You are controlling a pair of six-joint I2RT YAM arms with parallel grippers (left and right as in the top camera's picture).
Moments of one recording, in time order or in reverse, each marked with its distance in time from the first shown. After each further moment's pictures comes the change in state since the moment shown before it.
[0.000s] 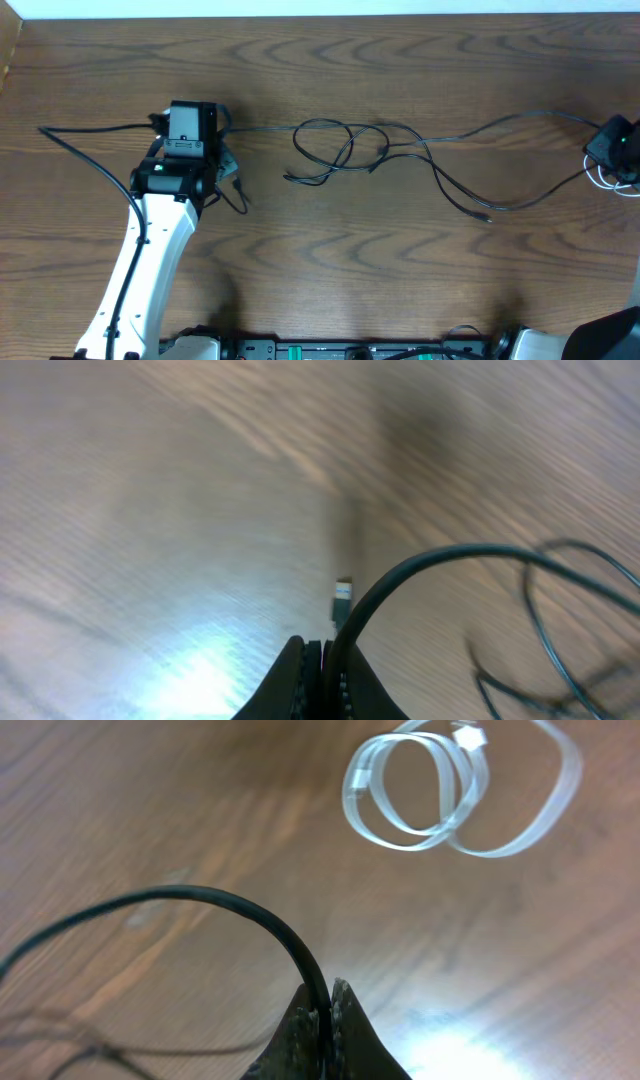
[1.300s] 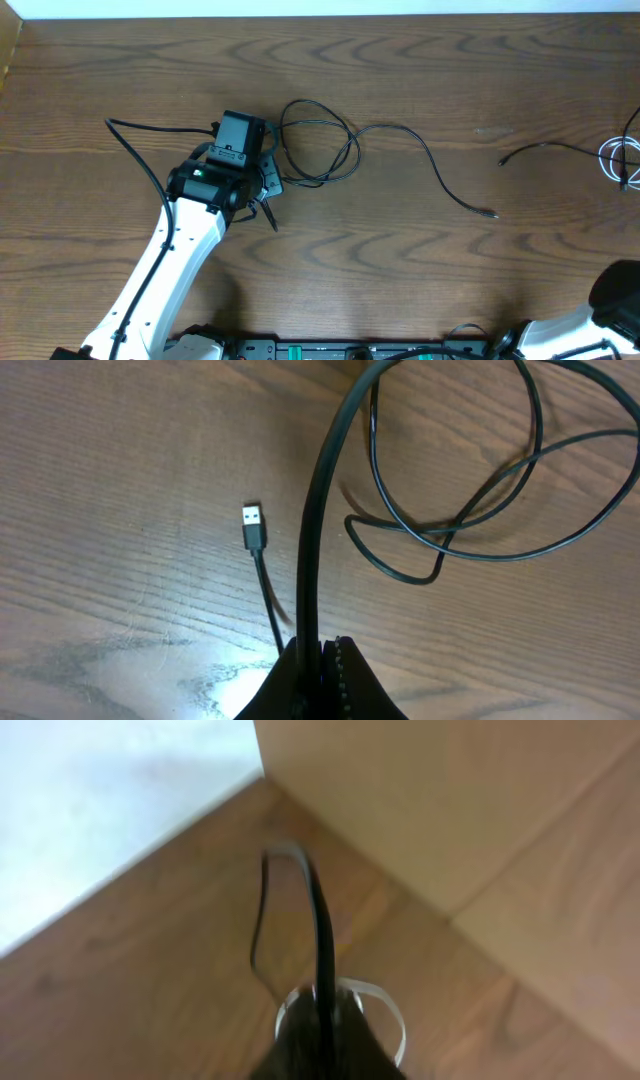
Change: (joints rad) left arm -0.216 -0.002 0.000 -0.092 0.216 0.034; right arm -0.172 0.295 0.721 0.006 0.100 -0.241
